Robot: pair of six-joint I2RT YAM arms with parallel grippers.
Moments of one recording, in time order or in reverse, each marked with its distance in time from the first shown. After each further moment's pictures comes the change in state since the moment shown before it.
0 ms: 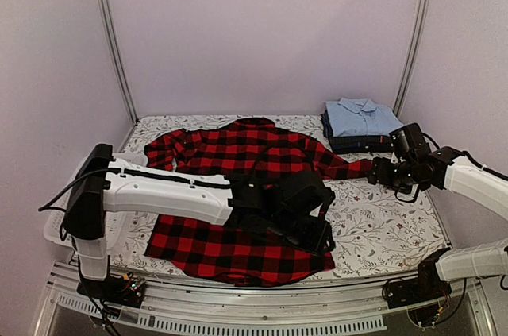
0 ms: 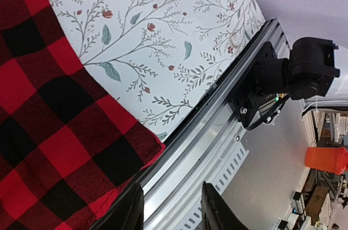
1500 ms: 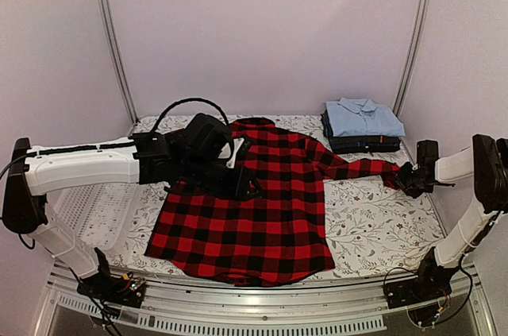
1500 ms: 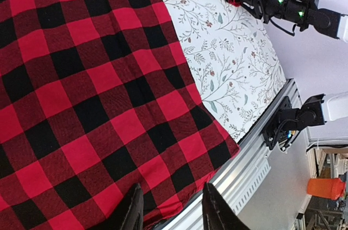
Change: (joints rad) left arm 0.341 -0.515 -0.406 -0.045 0.019 0.135; right arm -0.622 0.491 -0.131 0.652 -0.282 0.113
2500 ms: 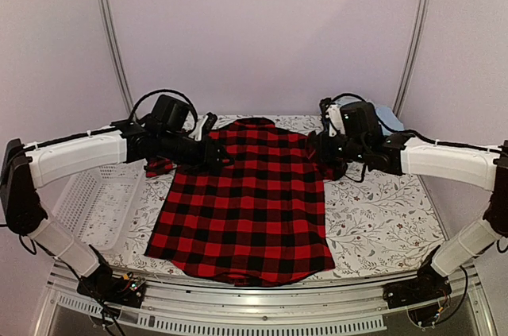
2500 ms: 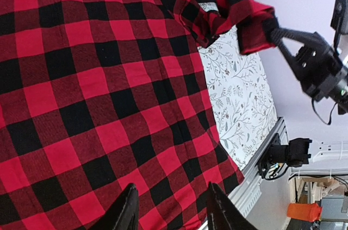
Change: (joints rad) left arm 0.356 -0.043 -0.078 0.086 0.241 0.083; right arm 0.816 -0.174 0.344 -0.101 0.189 -0.403
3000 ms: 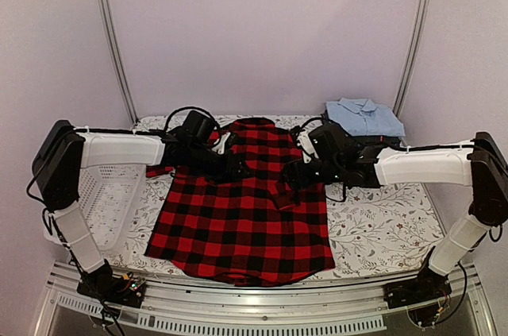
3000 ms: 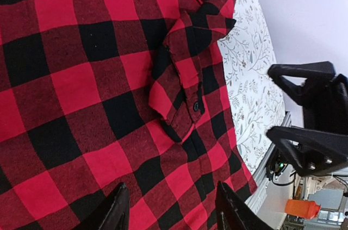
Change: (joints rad) left arm -0.006 0.279 0.031 0.171 0.092 -0.014; right arm 0.183 0.201 0.029 -0.026 -0.015 -0.027
